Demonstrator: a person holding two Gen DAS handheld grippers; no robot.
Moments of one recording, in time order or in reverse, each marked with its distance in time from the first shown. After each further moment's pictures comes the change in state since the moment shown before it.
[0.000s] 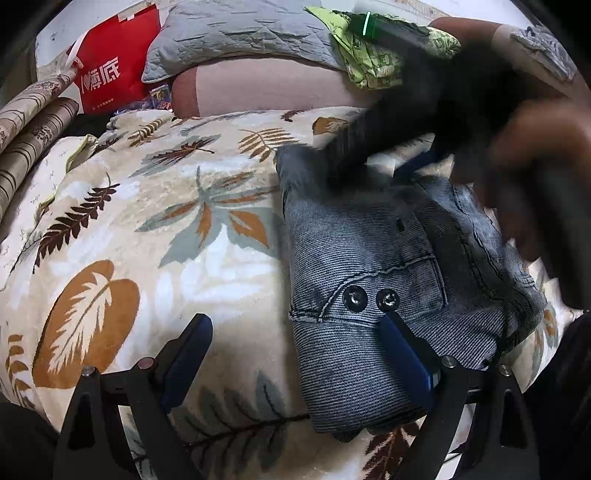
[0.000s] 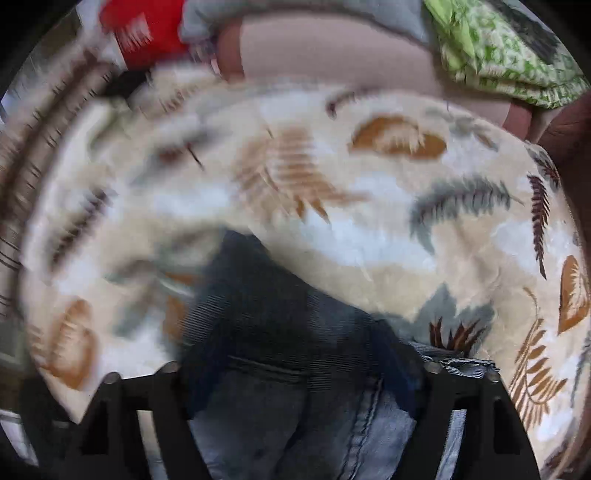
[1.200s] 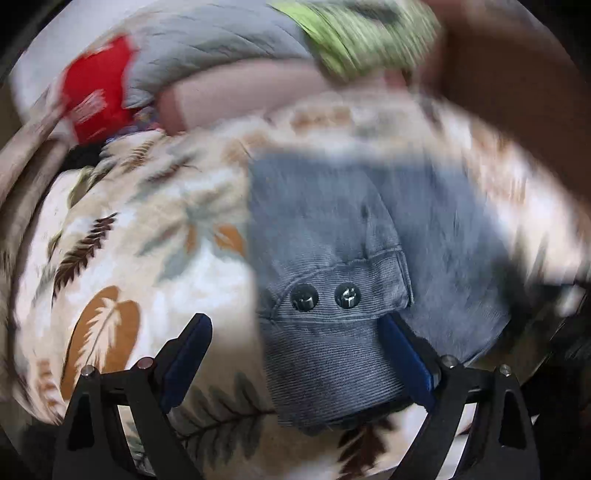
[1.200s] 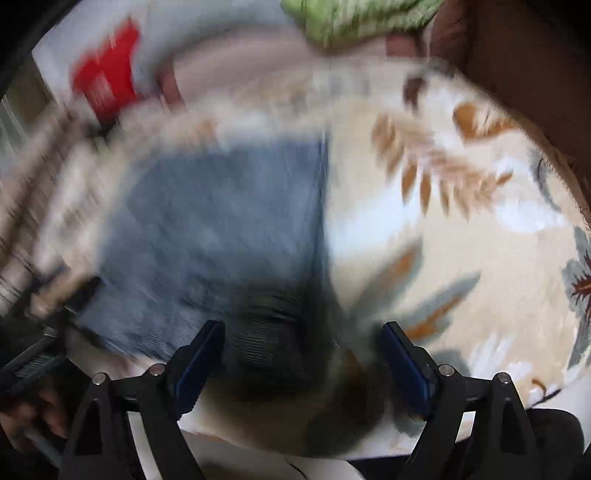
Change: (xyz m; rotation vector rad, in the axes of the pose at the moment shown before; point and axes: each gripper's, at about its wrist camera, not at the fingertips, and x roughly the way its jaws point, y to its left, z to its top) left arm 0.001 -0.040 0.006 0.174 0.039 0.101; right arm -0.044 -0.095 -0.209 0.278 -0.120 0.051
